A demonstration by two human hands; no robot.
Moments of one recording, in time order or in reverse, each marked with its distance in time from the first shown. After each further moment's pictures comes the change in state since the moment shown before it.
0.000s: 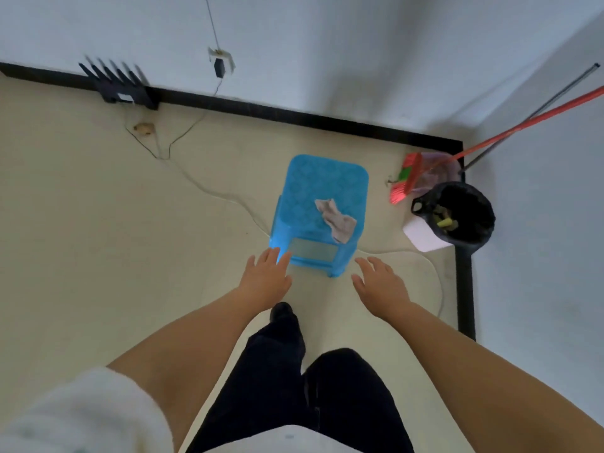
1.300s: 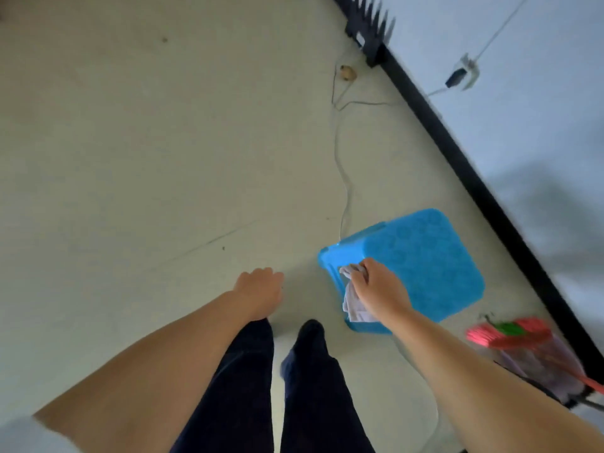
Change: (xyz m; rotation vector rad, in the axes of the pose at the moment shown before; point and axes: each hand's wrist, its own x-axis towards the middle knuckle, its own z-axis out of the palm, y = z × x) left_hand -0.028 0.004 0.055 -0.561 -0.119 -0.687; right_hand 0.141 -0.097 -0.022 -0.172 -0.226 -0.671
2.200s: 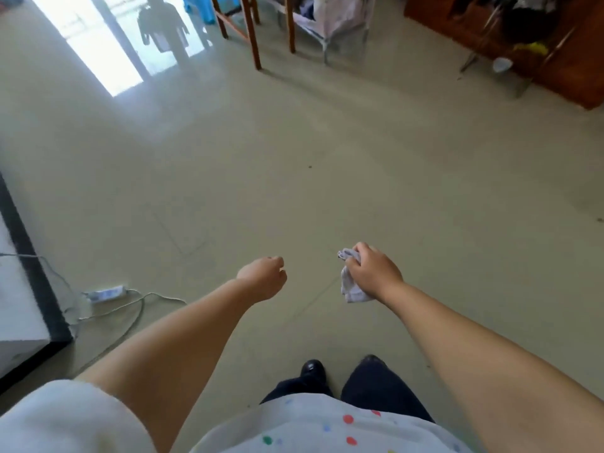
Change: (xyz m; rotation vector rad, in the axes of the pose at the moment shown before) left_hand -0.427 -0.443 0.257 -1.072 0.411 -1.114; right_hand -0.214 -0.607 0.373 -0.661 -0.563 -1.110
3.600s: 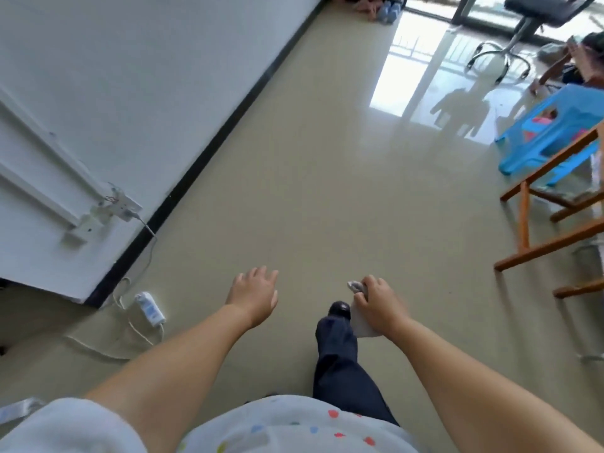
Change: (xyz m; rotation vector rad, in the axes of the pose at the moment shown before) left_hand 0.355 -0.531 -0.361 -0.366 0.267 -0.790; right_hand 0.653 -0.694 0.066 -0.636 -0.447 -0.780
